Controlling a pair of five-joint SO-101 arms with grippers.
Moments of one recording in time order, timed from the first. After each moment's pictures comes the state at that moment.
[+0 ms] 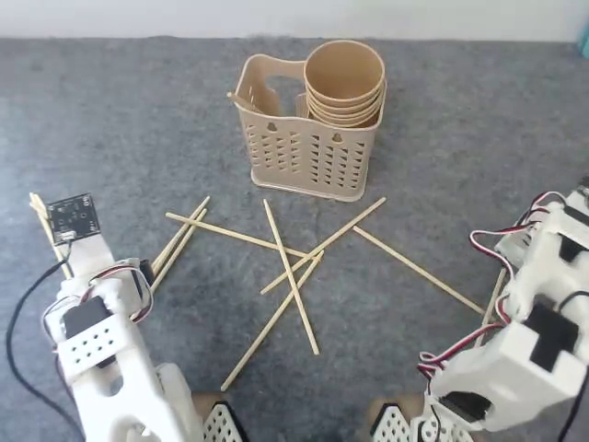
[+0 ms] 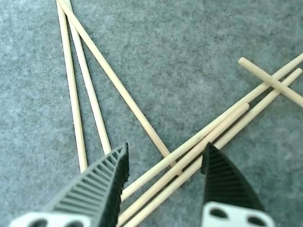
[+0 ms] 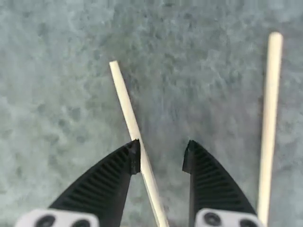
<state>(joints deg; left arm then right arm) -37.6 -52.4 75.3 48.4 -5.8 30.6 9.1 25.5 55.0 -9.6</state>
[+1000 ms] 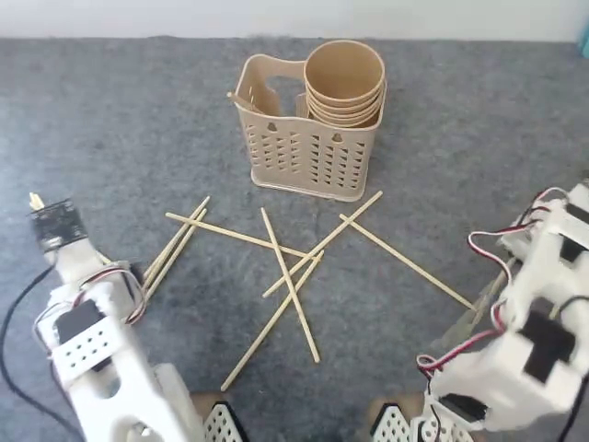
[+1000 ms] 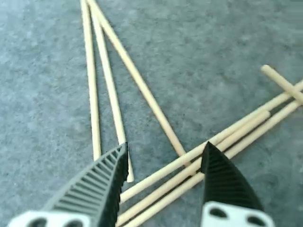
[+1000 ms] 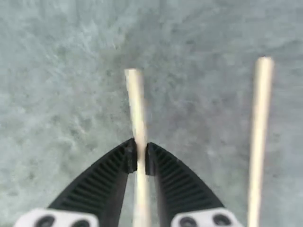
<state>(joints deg) -43.1 -52.4 75.3 48.4 -2.5 30.6 3.7 25.5 55.0 -9.2</state>
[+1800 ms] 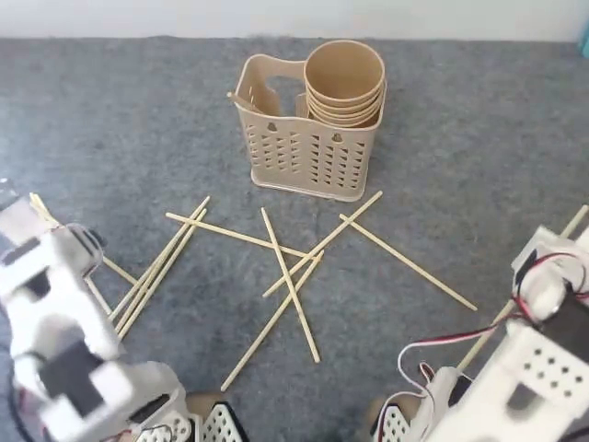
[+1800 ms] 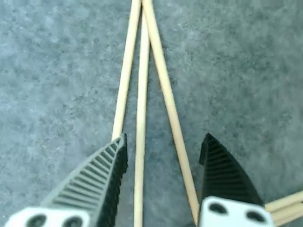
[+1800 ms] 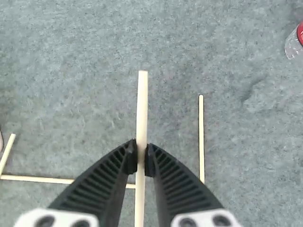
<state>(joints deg) -46.0 -1.9 40.5 43.6 6.2 31.6 -55.2 31.9 79.0 -1.5</state>
